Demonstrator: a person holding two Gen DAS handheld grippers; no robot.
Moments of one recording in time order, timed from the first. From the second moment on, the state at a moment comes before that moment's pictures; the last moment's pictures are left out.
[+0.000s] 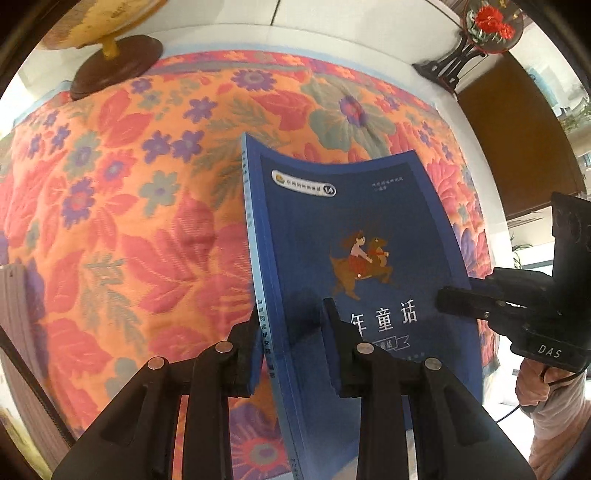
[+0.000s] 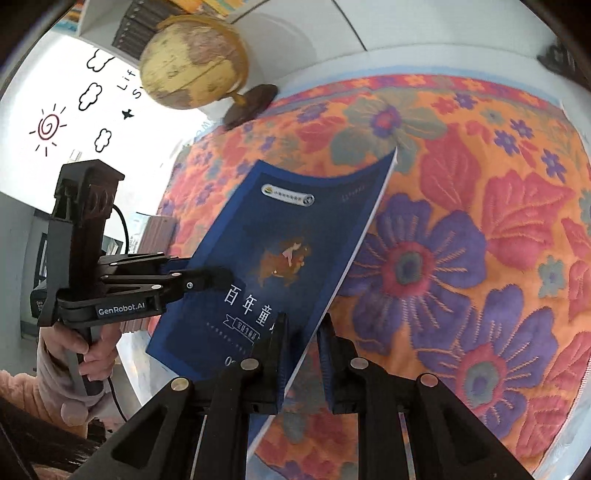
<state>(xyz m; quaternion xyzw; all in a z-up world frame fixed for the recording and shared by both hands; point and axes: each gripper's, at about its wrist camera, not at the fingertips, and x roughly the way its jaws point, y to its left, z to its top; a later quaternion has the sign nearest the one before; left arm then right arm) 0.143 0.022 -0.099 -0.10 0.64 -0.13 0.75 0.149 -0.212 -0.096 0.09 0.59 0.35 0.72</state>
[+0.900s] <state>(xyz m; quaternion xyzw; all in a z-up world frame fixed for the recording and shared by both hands) 0.092 0.094 -0.035 -0.11 0.59 -0.16 0.79 0.093 -0.130 -0.015 0.05 0.53 0.34 0.77</state>
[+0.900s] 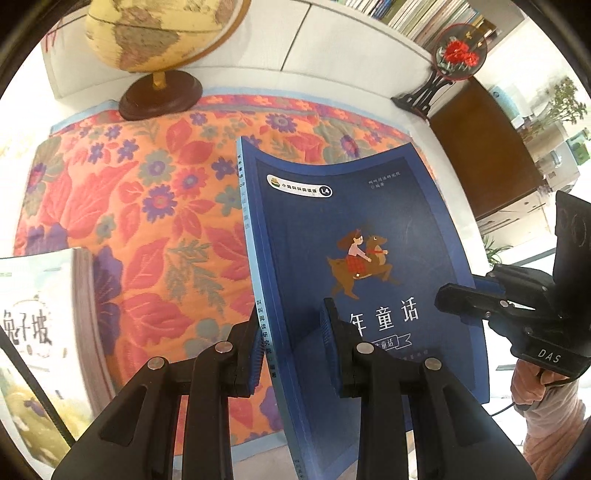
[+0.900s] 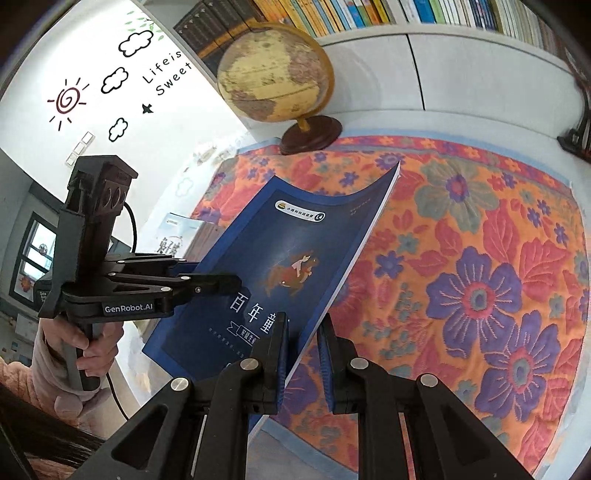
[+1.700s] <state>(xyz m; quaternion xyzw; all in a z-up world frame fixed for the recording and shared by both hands) 0.044 0.223 0.008 -0.12 0.55 -0.12 0.82 0.056 -0.005 0.028 0.04 0.50 0.38 0.78</state>
